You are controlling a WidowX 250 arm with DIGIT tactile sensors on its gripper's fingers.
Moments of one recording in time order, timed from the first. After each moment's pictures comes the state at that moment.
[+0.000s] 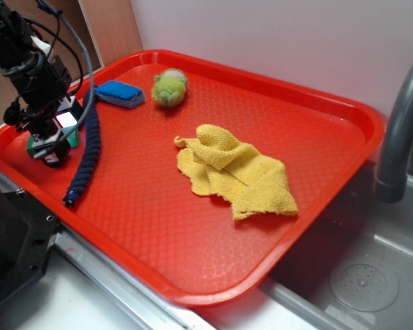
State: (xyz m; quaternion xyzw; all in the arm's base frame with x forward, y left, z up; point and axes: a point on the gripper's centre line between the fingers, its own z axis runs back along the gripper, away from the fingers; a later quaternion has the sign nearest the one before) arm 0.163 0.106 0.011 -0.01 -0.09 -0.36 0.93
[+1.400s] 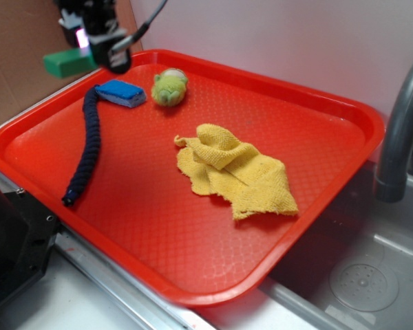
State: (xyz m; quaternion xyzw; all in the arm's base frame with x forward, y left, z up) arm 0.200 -0.010 0.146 -0.02 0.02 -0.02 1.00
